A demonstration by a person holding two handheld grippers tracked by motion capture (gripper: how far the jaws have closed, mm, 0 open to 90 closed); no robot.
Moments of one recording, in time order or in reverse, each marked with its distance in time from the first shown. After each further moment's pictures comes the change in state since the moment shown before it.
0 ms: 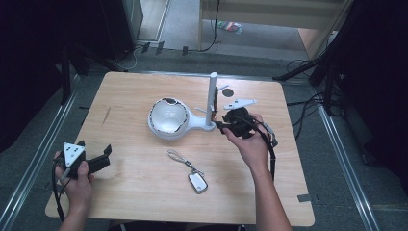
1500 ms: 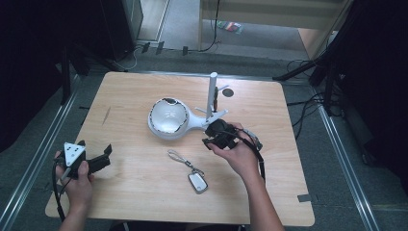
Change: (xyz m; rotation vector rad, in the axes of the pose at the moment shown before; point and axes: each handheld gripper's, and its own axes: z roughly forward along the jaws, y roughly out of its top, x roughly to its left) left arm 0.000 0.001 0.001 0.006 0.000 0.005; right arm 0.047 -0.007 0.029 0.201 0.071 -0.188
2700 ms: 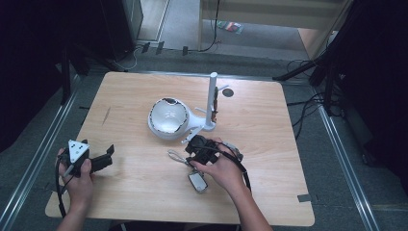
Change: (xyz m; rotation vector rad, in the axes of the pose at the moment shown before) left arm -0.003 0.003 0.006 0.049 -0.015 0.033; right arm 0.057 0.002 0.032 0.097 0.101 -0.063
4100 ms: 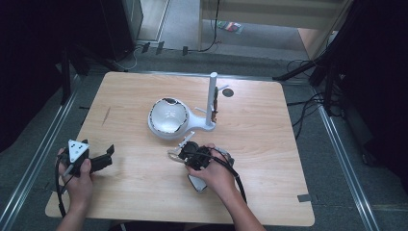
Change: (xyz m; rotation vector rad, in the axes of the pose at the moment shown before) left arm 0.001 0.000 0.000 0.005 -0.008 -0.006; right arm 0.015 -0.001 0.026 0.083 -0.012 0.017
